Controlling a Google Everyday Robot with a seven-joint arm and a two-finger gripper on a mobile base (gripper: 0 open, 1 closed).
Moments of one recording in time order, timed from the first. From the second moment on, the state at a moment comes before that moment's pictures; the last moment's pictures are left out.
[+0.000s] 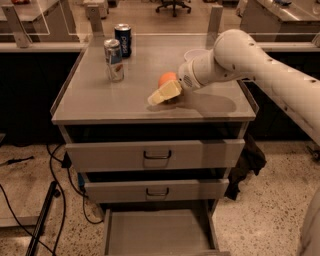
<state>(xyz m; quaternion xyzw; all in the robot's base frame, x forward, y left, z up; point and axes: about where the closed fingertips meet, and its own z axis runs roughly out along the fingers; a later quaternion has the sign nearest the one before) 0.728 -0.041 0.842 -0.43 0.79 0.18 0.41</state>
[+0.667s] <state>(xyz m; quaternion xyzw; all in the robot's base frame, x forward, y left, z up) 0.738 -0.047 0.833 -0.41 0.79 0.17 0.41</state>
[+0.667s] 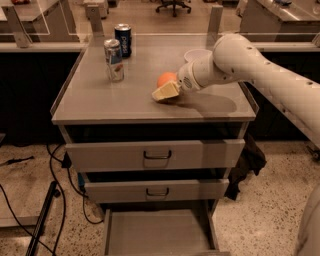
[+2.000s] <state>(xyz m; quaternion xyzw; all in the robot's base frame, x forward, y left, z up) 0.676 -0.076 0.893 -0.48 0.73 0.25 0.42</state>
